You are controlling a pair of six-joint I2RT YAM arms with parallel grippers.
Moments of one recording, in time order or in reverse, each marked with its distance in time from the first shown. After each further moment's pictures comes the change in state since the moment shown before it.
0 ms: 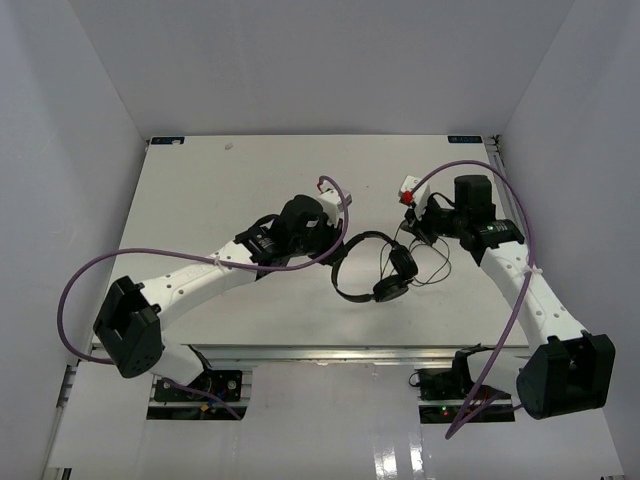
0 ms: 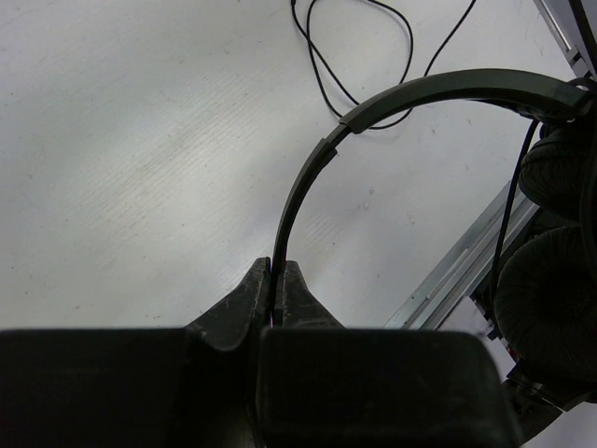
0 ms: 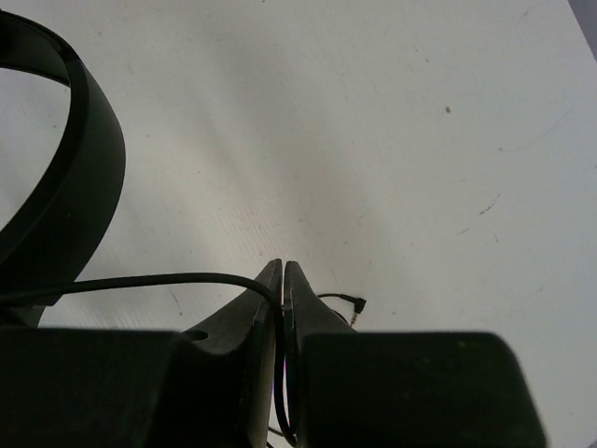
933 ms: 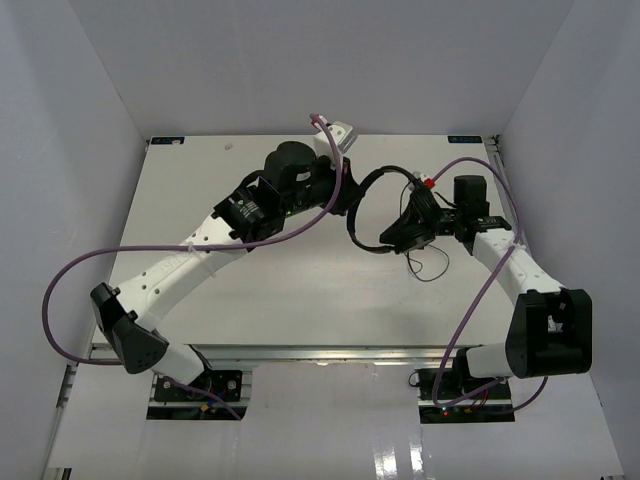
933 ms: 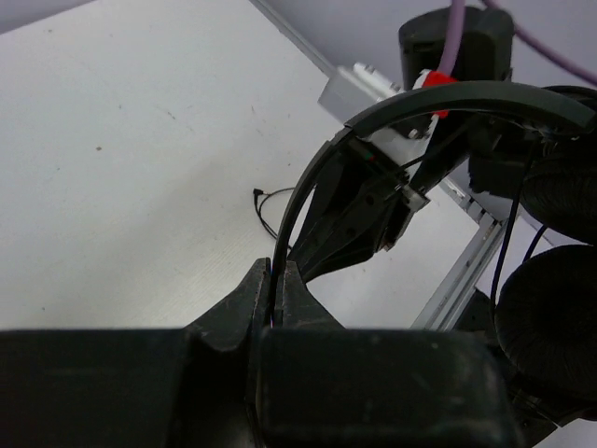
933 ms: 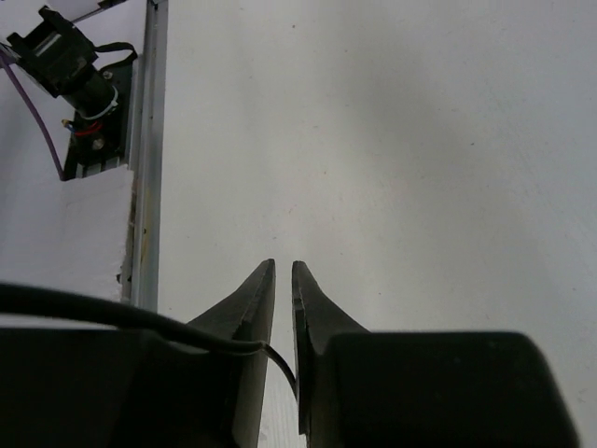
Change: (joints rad) left arm 0.000 0.028 0.467 -0.127 -0.043 0.049; right arm -0.114 0.196 -0.064 0.231 -0.710 0.296
